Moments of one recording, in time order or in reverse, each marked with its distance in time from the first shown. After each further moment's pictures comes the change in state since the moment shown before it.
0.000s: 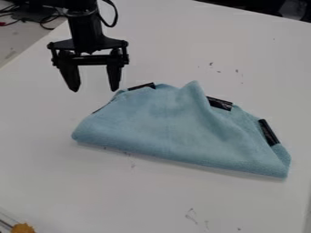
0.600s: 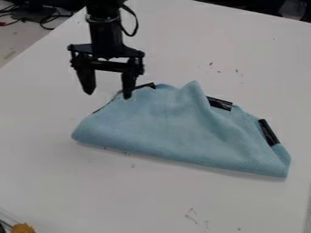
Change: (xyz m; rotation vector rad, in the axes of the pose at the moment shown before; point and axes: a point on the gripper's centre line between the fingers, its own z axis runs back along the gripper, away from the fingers) arm -0.001 -0.025 -0.010 0.042 0.038 -0.165
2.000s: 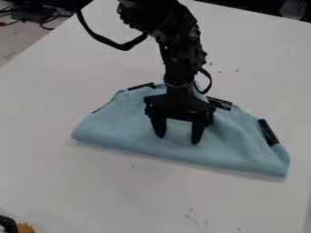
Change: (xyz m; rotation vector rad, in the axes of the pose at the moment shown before) arm 0.001 -0.100 -0.071 -0.060 -0.104 -0.090
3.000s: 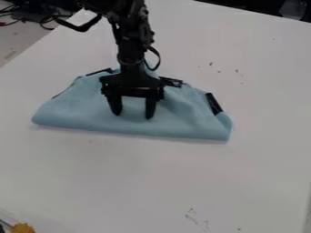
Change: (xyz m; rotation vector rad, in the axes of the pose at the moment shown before) arm 0.030 0.094 0.002 0.101 0.021 0.154
